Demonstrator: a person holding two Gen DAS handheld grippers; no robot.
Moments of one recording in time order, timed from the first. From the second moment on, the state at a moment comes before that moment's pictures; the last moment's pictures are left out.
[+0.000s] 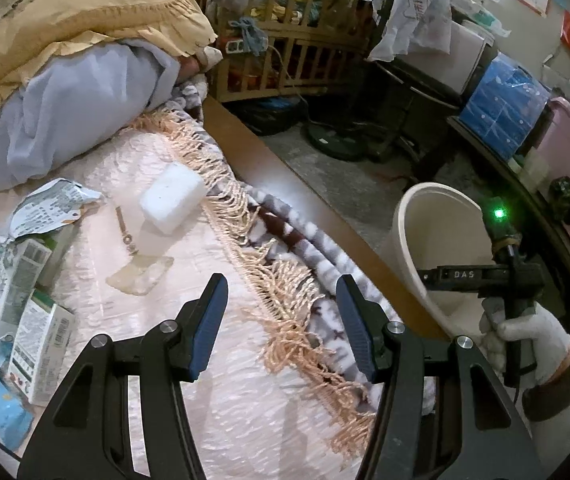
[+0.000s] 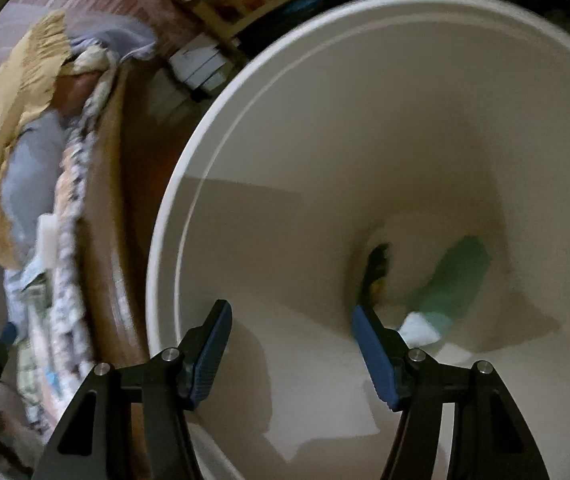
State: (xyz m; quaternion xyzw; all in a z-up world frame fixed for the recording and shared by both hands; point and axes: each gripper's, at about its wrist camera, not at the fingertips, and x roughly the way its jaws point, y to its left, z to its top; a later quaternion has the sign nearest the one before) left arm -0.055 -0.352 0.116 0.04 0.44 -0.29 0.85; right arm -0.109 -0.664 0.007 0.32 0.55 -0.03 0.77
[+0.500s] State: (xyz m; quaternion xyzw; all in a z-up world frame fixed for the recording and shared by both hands) left arm -0.063 -0.299 0.127 0.02 0.41 -0.24 0.88; right arm -0.130 -0.625 0.086 0.21 0.49 -0.08 0.84
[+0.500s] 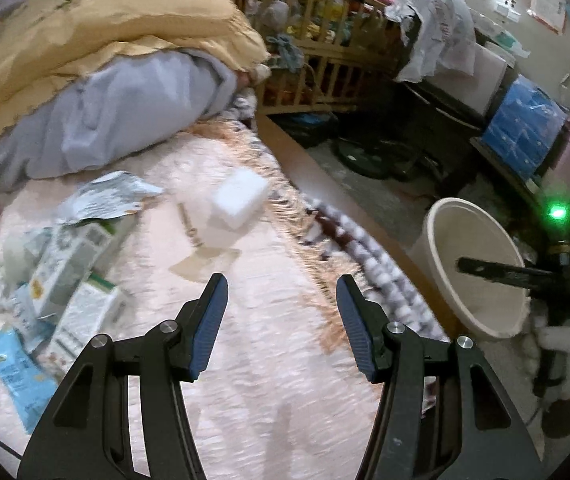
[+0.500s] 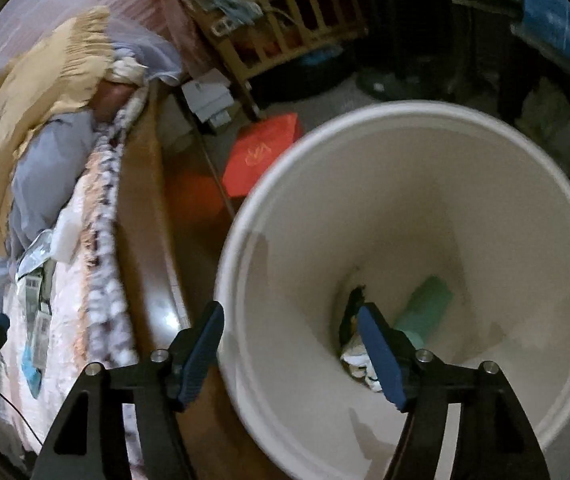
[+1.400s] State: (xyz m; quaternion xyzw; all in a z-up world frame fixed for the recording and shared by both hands) left arm -0.073 -0.077 0.123 -0.05 0.43 -0.09 0.90; right arm -0.066 -0.357 0.135 0.10 0.45 0.12 0.88
